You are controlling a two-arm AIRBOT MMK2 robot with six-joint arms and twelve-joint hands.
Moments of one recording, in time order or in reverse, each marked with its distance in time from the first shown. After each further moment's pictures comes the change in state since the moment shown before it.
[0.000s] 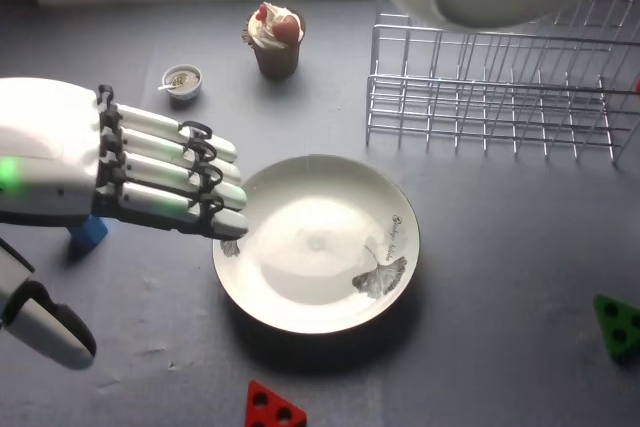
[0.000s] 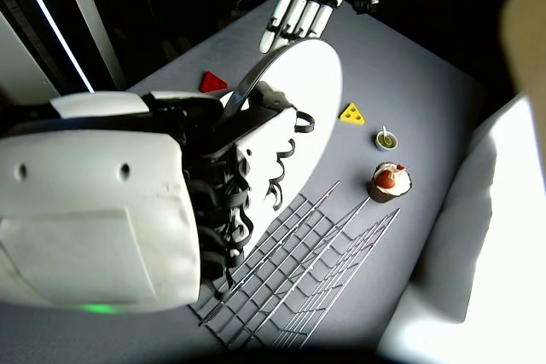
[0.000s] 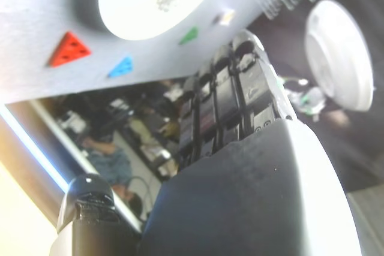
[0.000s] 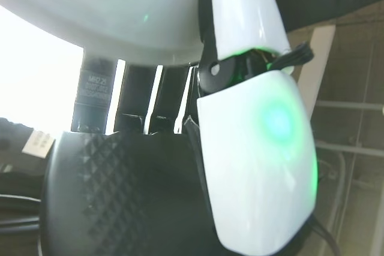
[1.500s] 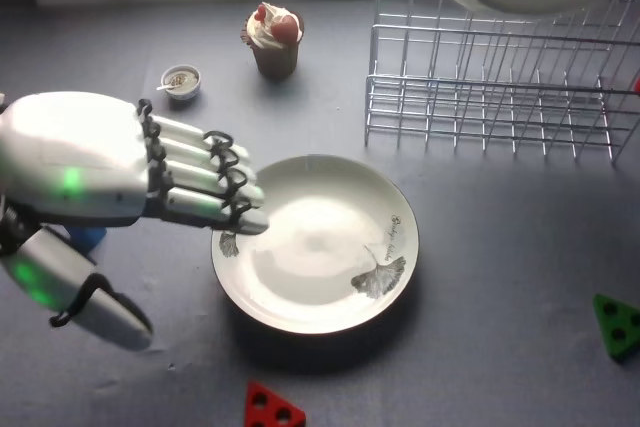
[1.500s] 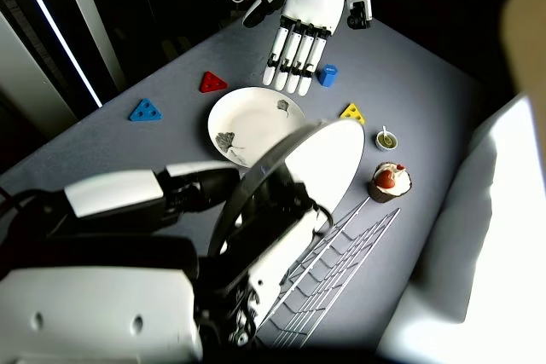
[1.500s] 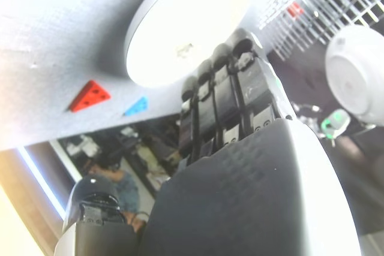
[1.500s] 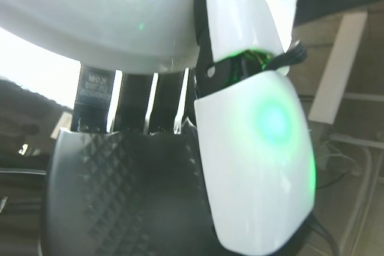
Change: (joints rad) left arm 0.001 -0.060 -0.012 0.004 0.176 0.029; right arm -0.067 -0.078 0.133 0.067 0.016 0.063
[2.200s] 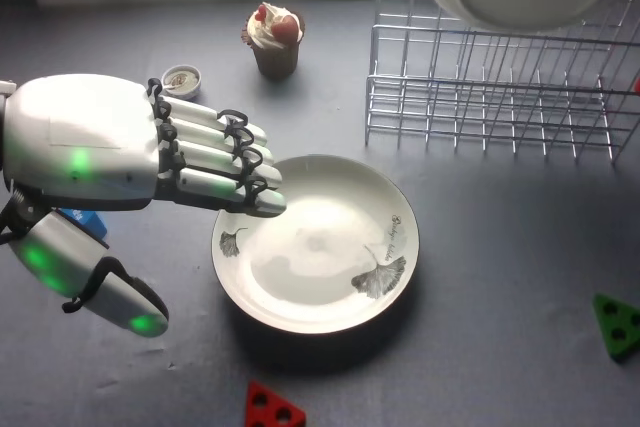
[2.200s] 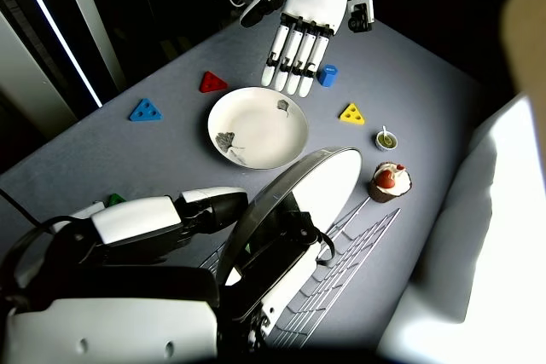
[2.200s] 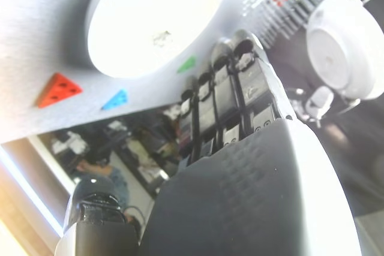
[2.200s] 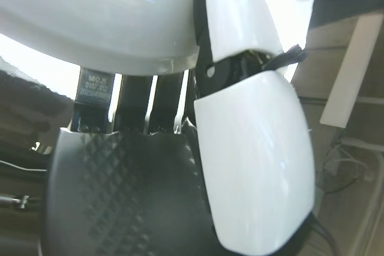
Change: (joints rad) left arm -0.026 -0.011 0.007 -0.015 -0.016 -0.011; right arm -0.057 -0.054 0.063 0.055 0.017 0.000
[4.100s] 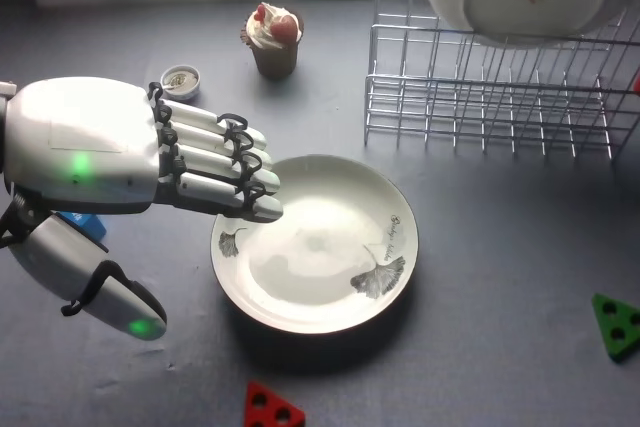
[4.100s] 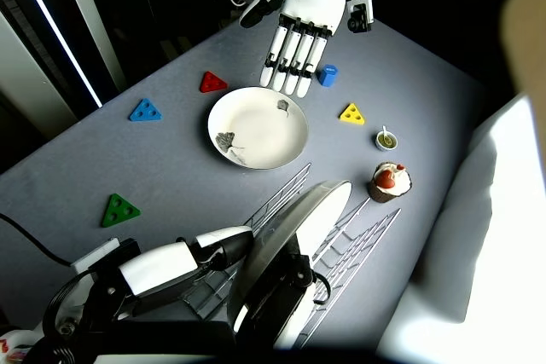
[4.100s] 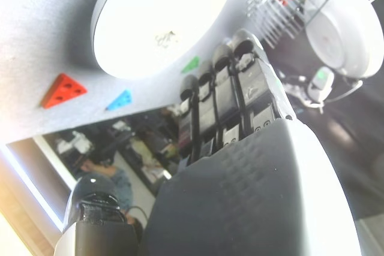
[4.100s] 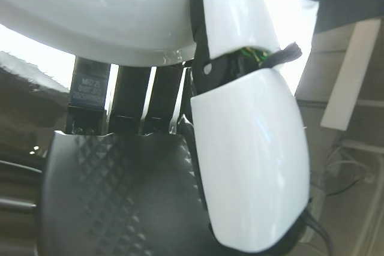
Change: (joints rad) left arm 0.000 0.000 -0.001 0.019 0.003 -0.001; right arm -0.096 -0.119 0.197 -0.029 0.101 0.082
